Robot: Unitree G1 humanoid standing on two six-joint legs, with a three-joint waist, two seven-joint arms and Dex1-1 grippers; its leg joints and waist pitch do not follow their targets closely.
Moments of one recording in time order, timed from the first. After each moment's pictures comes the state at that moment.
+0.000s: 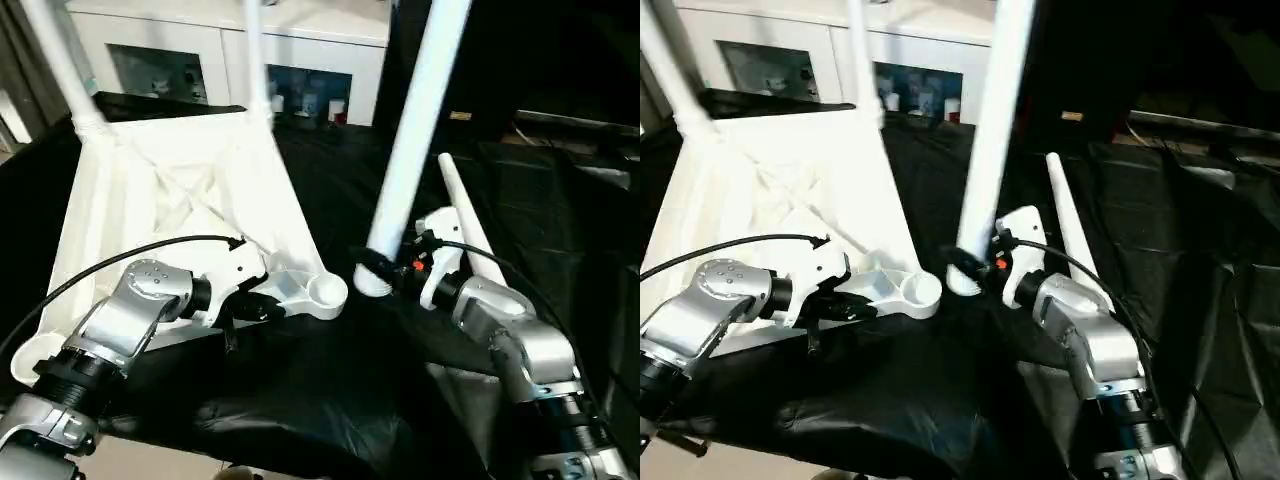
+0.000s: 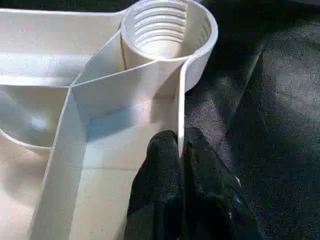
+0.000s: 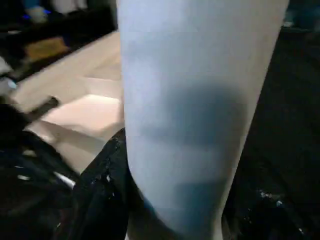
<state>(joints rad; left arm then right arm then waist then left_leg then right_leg) -0.49 0.57 -0.35 0.33 -0.11 0.29 -1.11 -0.37 -0.23 0.07 0.12 0.36 0.45 0.67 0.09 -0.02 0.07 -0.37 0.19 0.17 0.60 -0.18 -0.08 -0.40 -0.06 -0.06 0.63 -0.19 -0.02</state>
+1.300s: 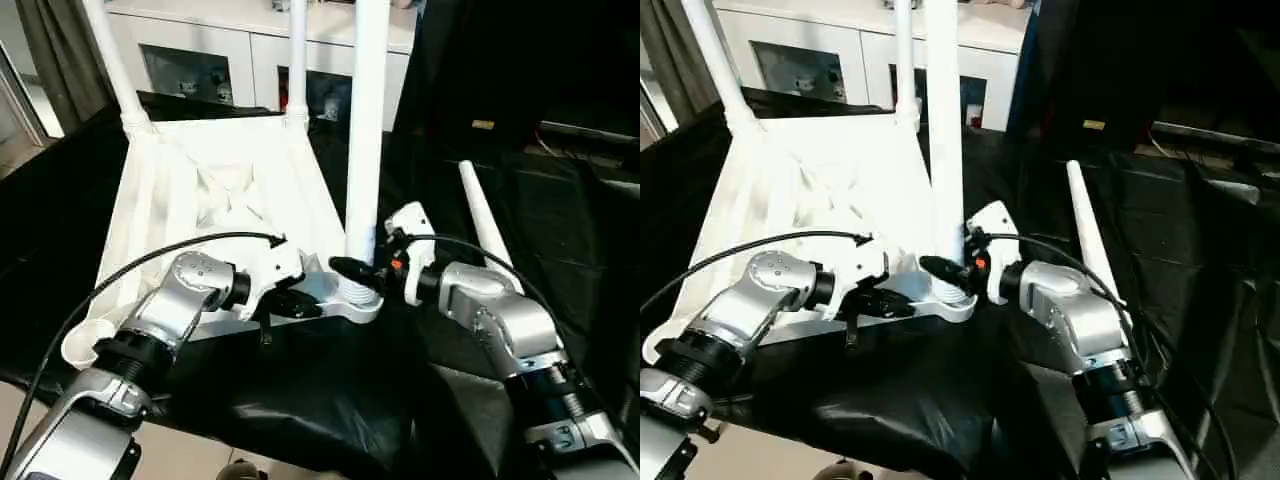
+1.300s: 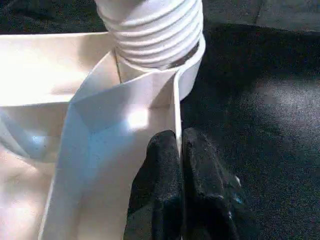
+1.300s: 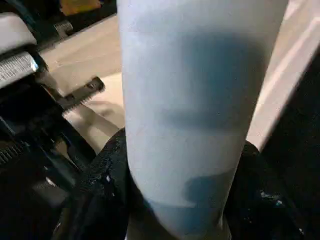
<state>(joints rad) -0.62 0.41 -0.38 0.56 -0.05 0.14 -1.17 -0.47 -0.27 0.16 0.24 0.28 0.49 0.73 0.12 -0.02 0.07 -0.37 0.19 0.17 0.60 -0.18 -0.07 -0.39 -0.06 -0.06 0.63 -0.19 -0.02</state>
